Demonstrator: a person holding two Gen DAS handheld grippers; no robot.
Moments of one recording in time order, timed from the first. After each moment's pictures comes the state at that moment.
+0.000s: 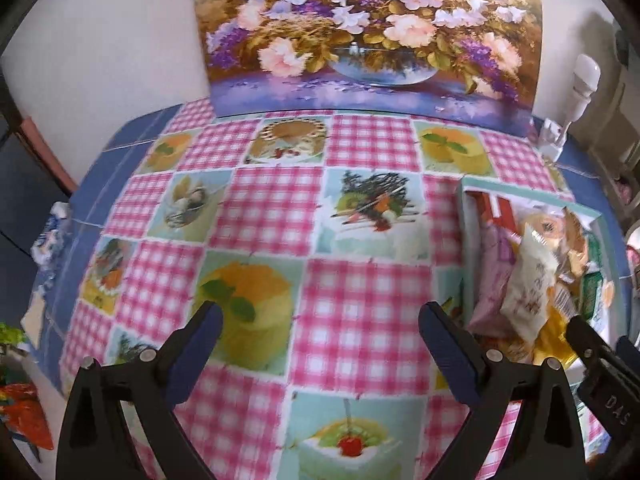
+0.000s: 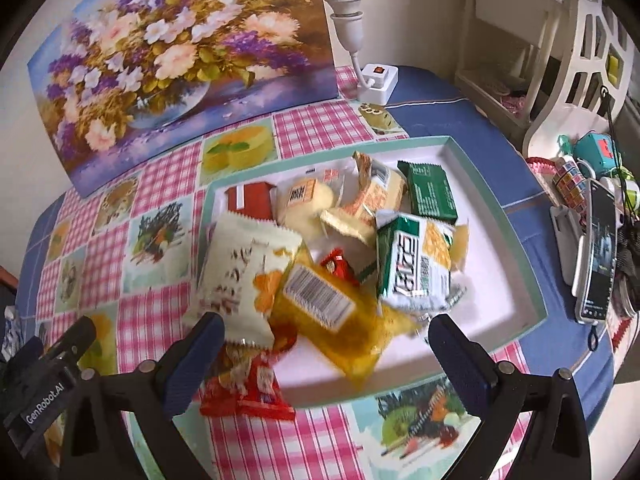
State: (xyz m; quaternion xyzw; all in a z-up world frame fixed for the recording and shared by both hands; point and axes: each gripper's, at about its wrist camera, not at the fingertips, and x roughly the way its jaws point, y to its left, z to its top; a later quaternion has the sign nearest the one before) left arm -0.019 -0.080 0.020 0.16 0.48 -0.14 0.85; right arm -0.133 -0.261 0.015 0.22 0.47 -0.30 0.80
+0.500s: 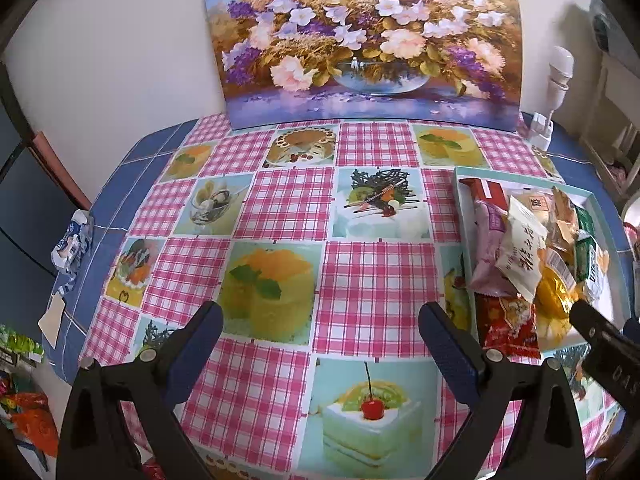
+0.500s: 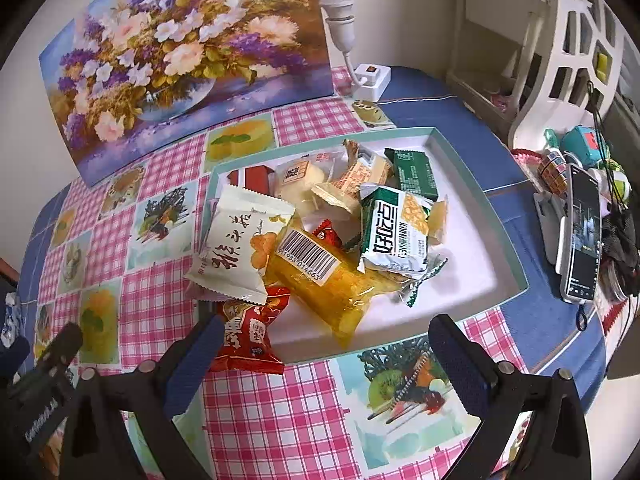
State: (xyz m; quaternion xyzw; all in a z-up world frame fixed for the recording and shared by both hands) left arm -0.057 -0.055 0.035 0.17 0.44 -0.15 0.87; right arm -0.164 -0.244 0.023 0.22 0.47 -0.30 0.80
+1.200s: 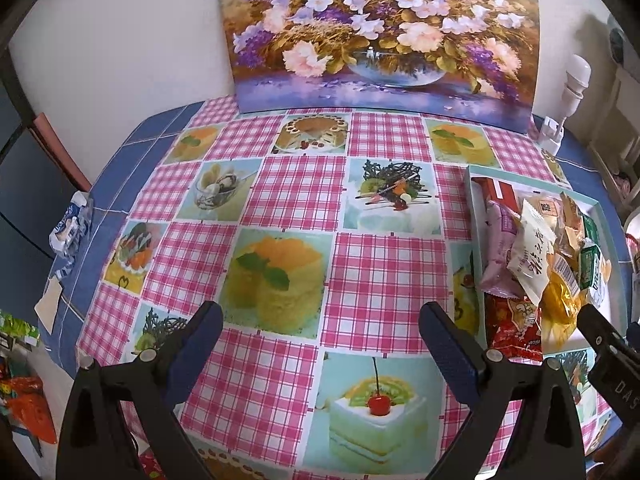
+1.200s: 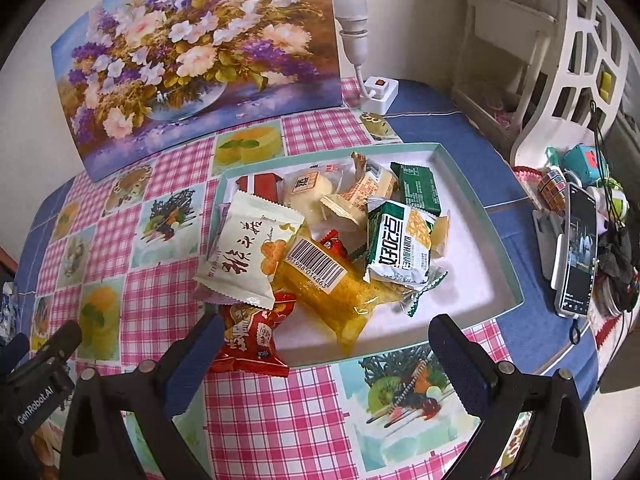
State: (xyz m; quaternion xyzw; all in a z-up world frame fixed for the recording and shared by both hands) left arm -0.044 -0.045 0.031 0.15 0.47 -0.14 0.86; right arm -0.159 -0.237 0.030 0.19 0.46 -0.29 0.81
